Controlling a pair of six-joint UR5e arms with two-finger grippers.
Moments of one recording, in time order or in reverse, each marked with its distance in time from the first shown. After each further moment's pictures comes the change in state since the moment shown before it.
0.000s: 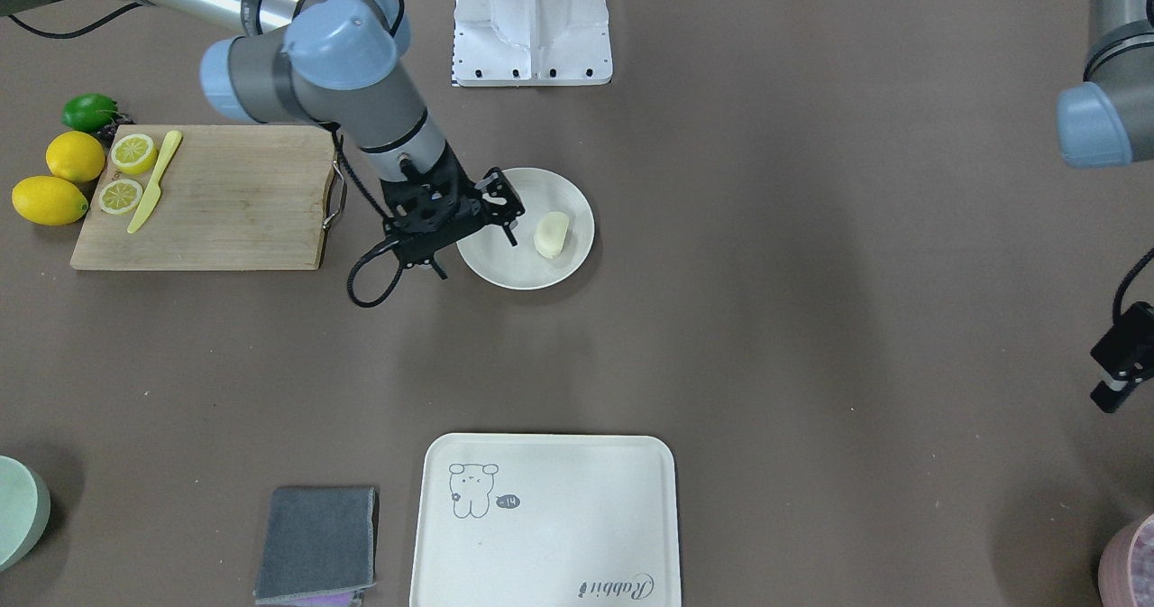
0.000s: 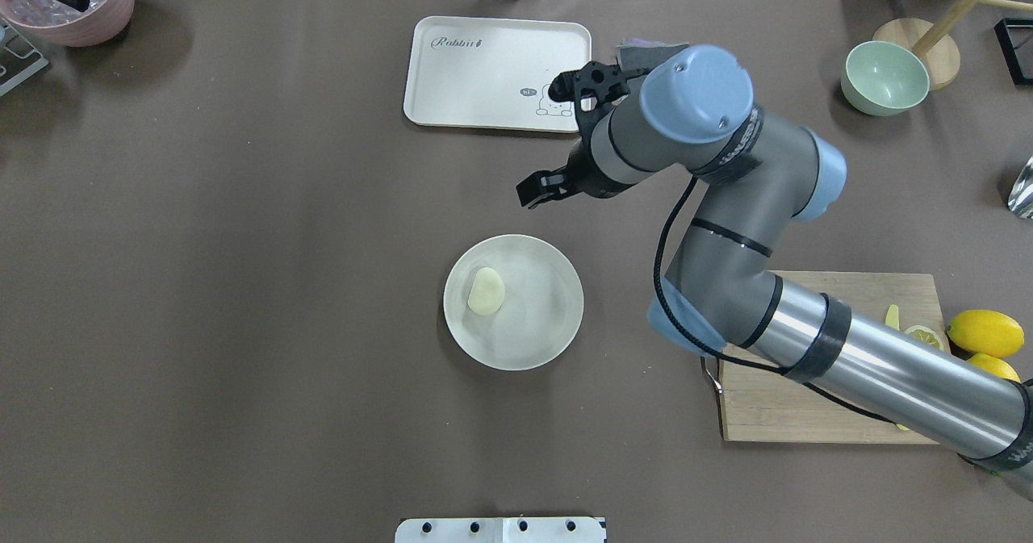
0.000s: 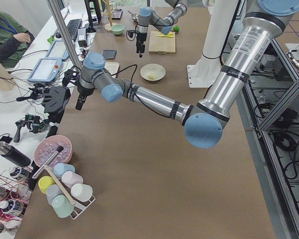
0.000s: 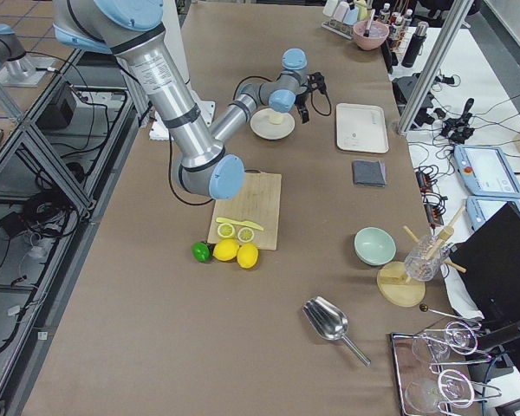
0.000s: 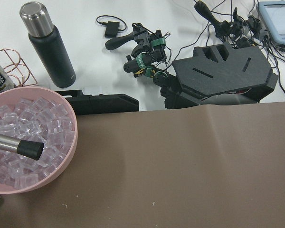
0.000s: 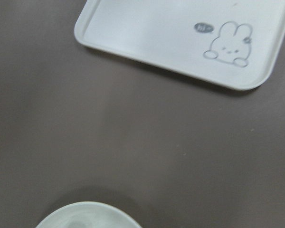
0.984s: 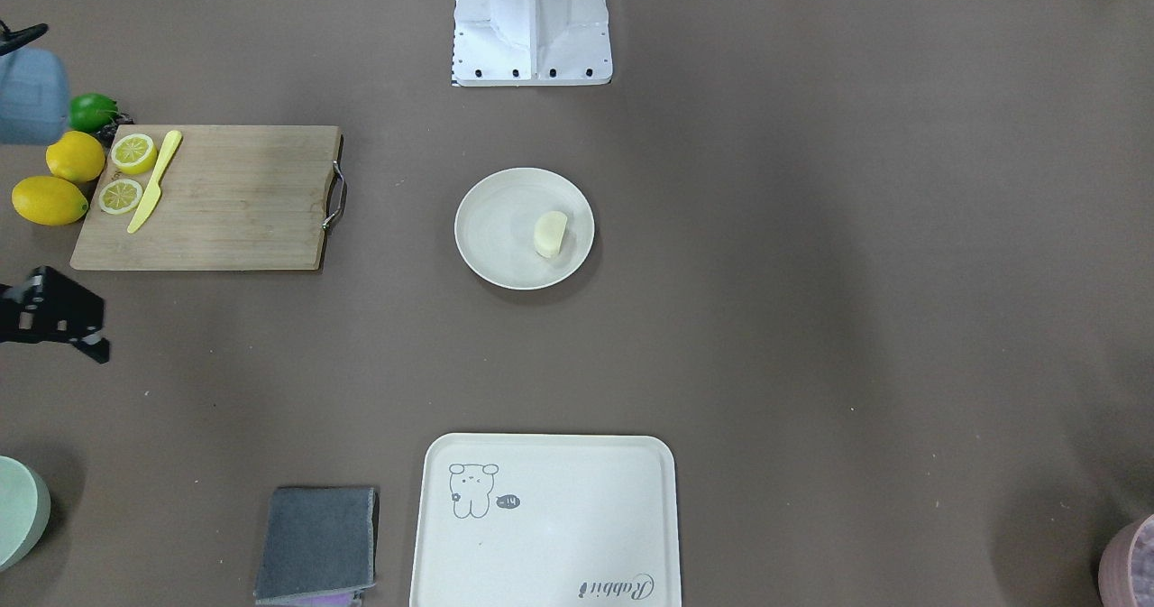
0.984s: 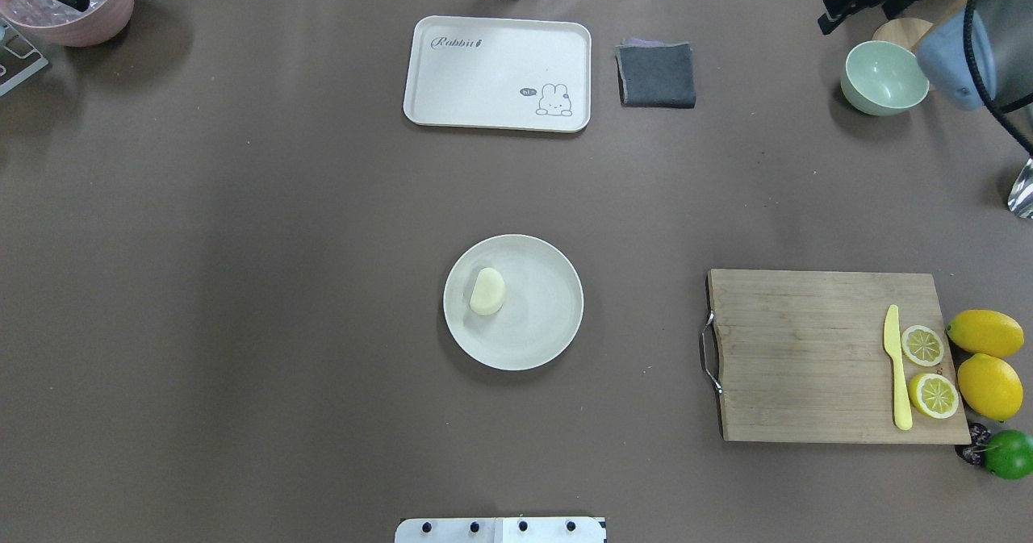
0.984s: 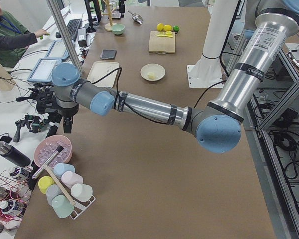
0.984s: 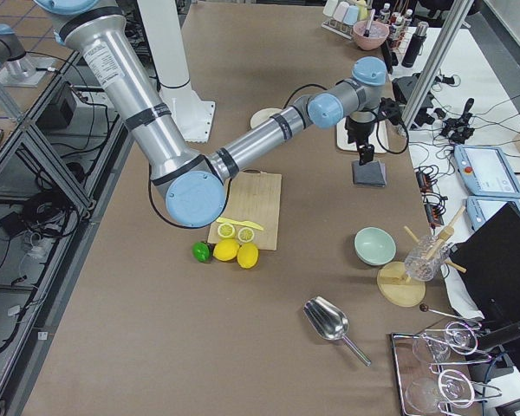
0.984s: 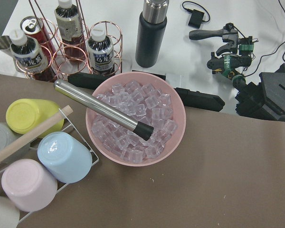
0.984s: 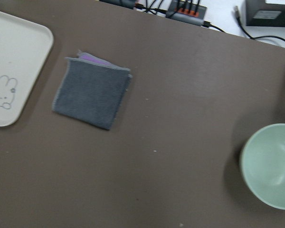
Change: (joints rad) left arm -0.237 -0.015 0.104 0.260 -0.230 0.086; right arm 0.547 -0.134 -0.015 -0.353 0.261 -0.579
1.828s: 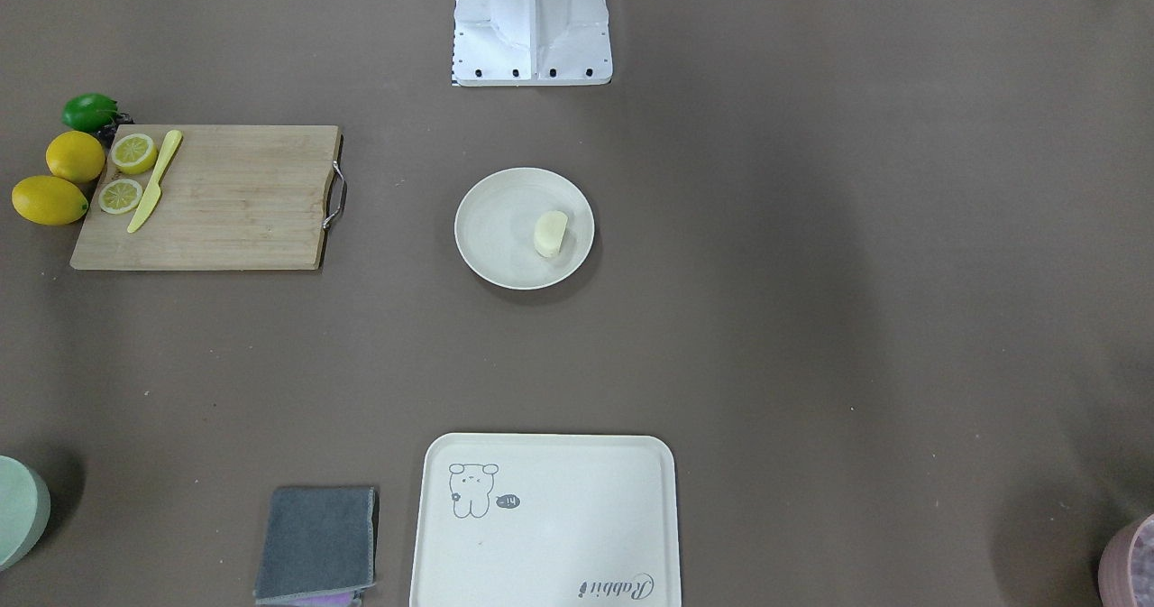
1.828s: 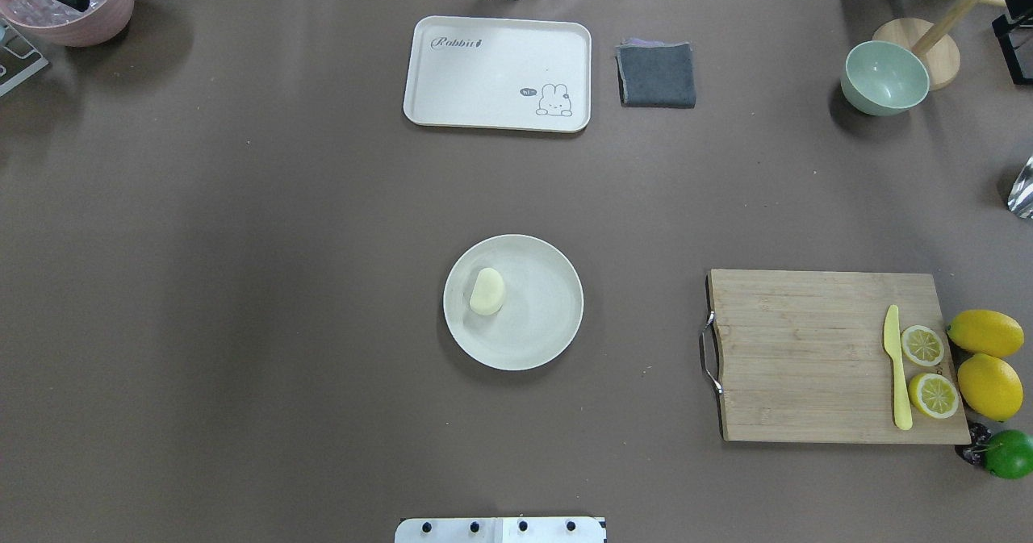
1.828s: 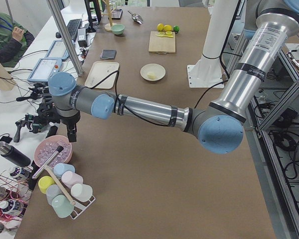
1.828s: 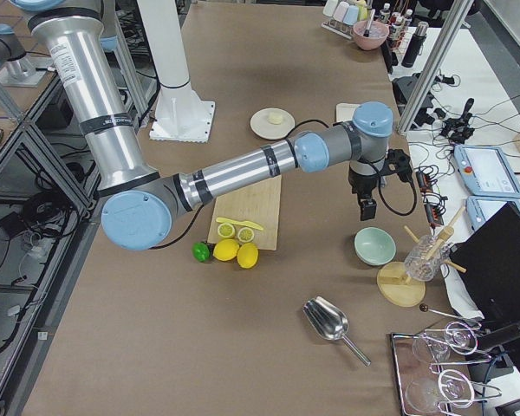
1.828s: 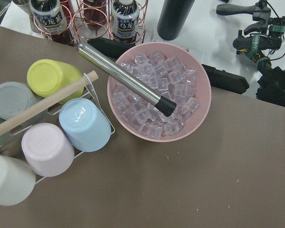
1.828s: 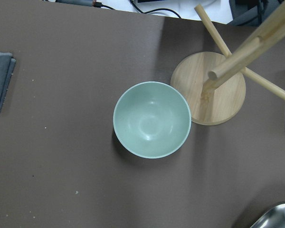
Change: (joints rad) left arm -0.011 0.010 0.025 0.099 -0.011 0.022; right arm 0.179 -0.163 -0.007 -0.001 0.009 -0.090
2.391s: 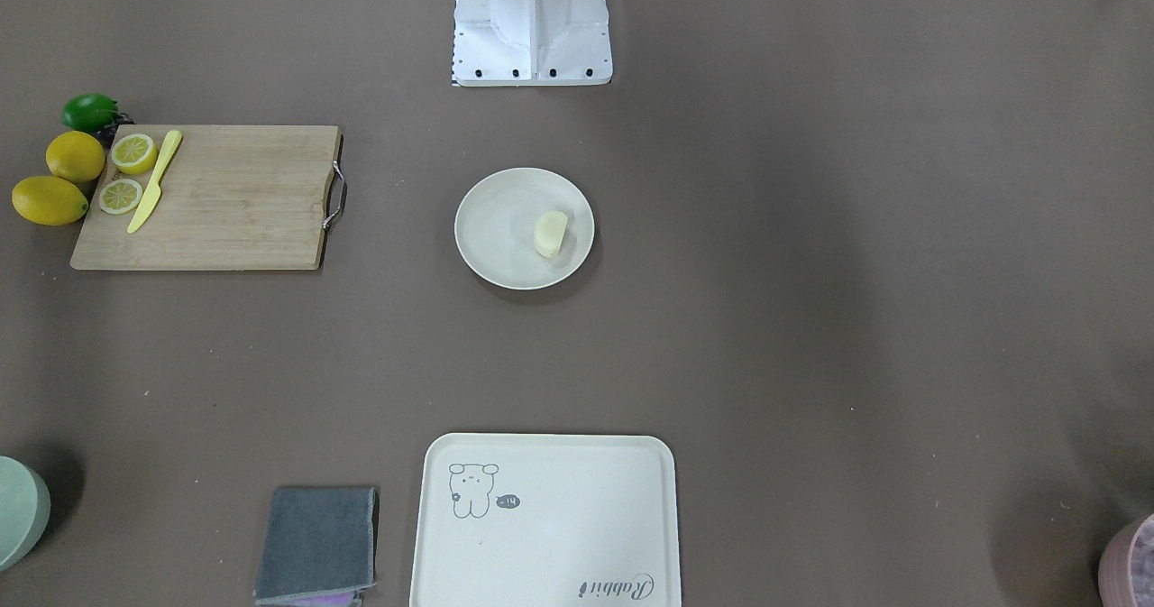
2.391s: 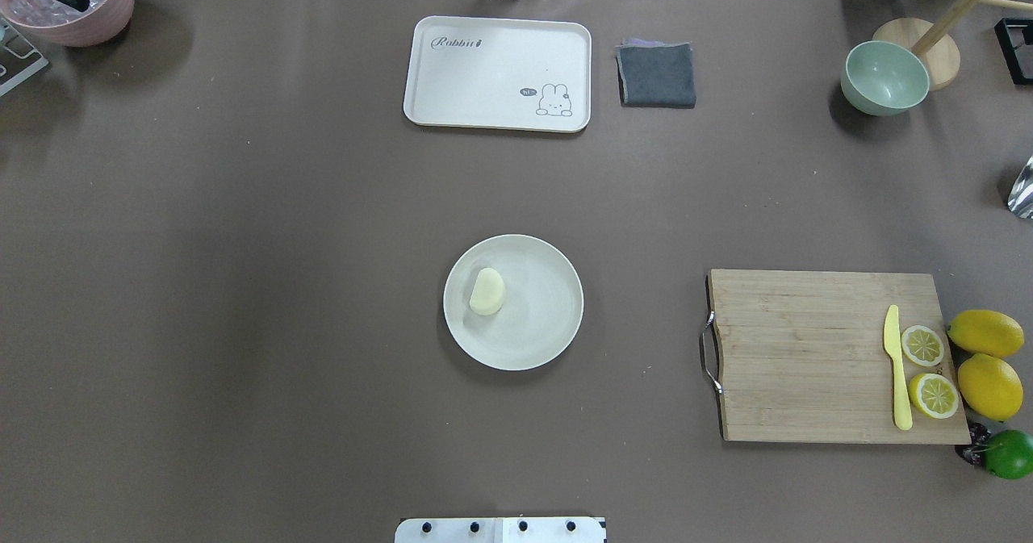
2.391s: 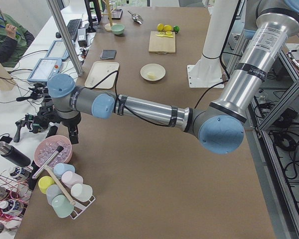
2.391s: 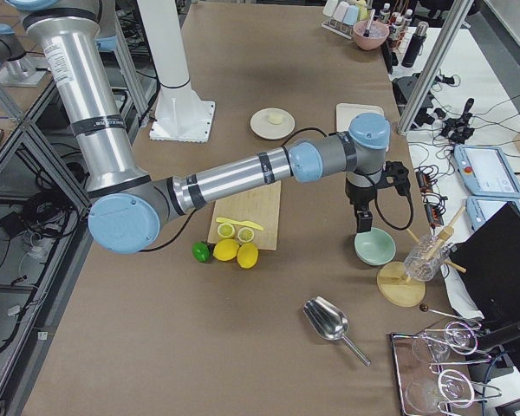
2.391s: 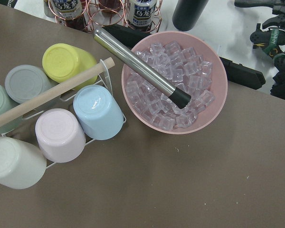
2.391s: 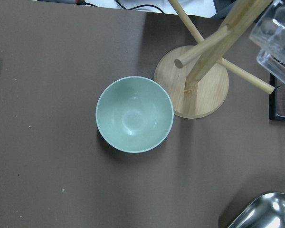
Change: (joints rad) left arm -0.004 0.002 -0.003 0.033 -0.001 -0.007; right arm 0.023 -0.030 -0.001 0.003 -0.005 0.002
